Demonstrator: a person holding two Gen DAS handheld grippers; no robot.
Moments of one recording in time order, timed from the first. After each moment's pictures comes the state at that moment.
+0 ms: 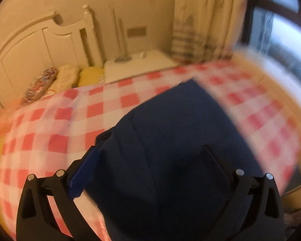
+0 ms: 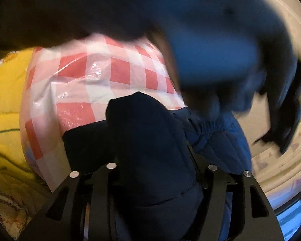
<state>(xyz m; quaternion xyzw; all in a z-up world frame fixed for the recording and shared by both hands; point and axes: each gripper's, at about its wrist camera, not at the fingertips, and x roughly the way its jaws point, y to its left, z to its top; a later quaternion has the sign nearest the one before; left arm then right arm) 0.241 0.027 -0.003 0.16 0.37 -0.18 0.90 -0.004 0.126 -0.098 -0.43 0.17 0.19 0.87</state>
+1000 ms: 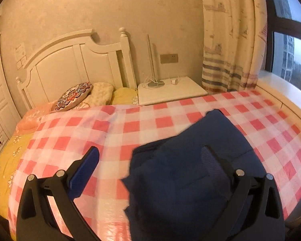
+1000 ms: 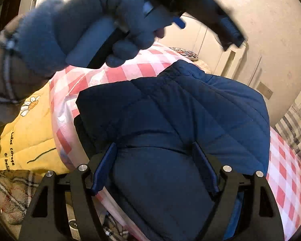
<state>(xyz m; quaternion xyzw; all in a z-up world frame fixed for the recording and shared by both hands) 0.198 0.059 0.029 0.11 0.27 -0.10 0.95 0.004 0.018 -0.064 -0.20 0.27 0.28 0.90</state>
